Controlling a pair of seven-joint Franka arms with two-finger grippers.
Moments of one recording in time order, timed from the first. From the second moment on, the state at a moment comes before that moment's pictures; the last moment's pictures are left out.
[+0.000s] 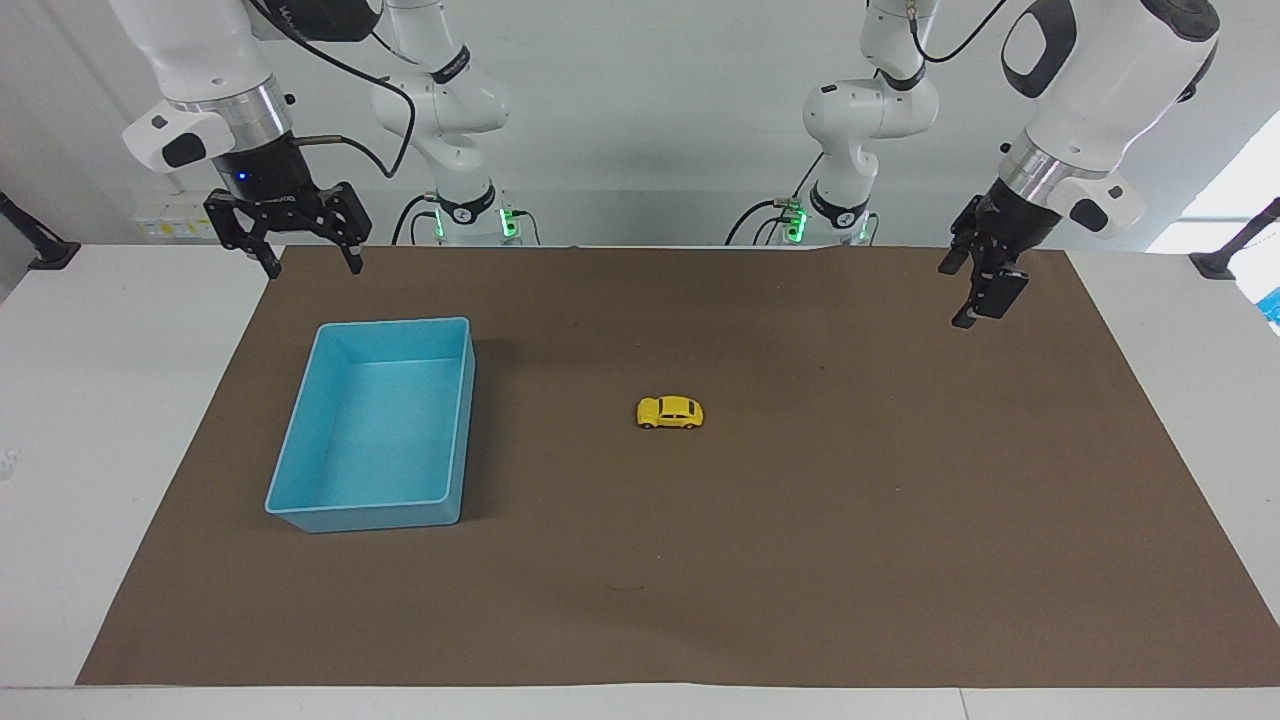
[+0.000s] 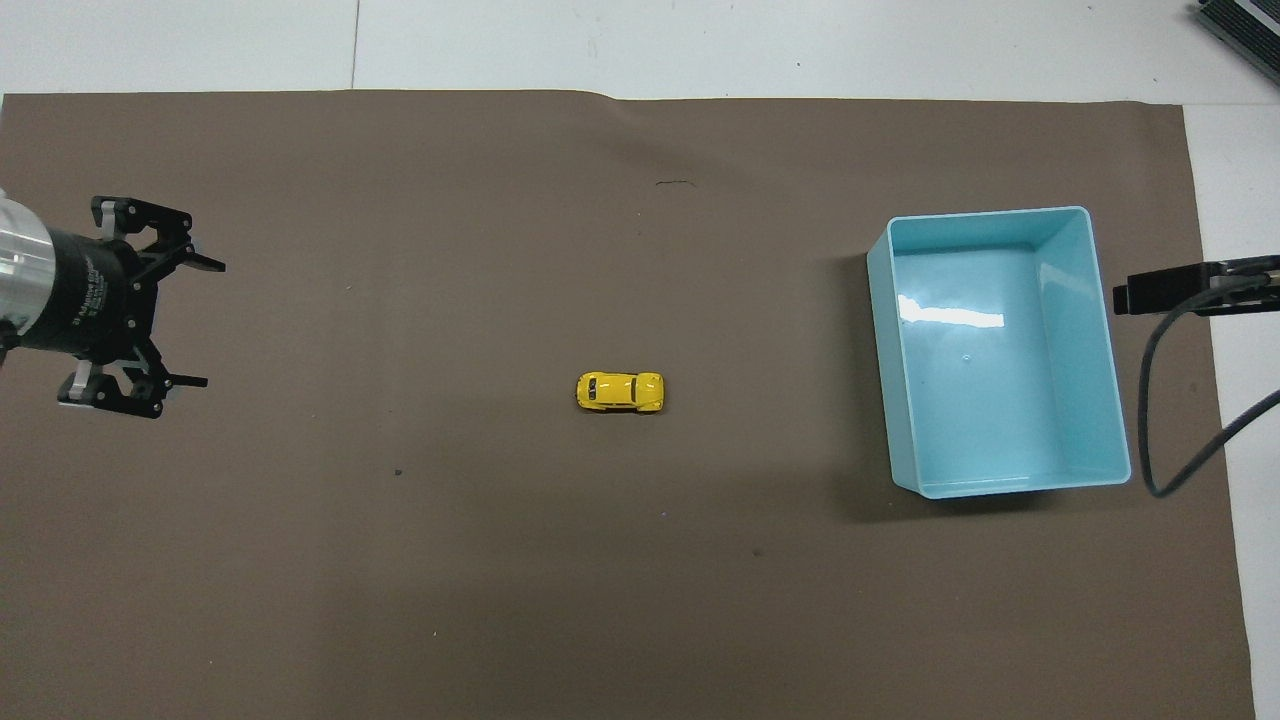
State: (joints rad) left arm 0.02 -0.04 -0.17 -1.70 -0.14 1.72 -1.60; right arm 0.03 -0.04 -0.06 -1.59 0.03 1.69 -0.06
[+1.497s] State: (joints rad) left arm -0.38 0.22 -0.17 -1.71 0.02 1.94 -2.24; right arm 0.03 -0.04 -0.06 -1.59 0.03 1.69 -0.06
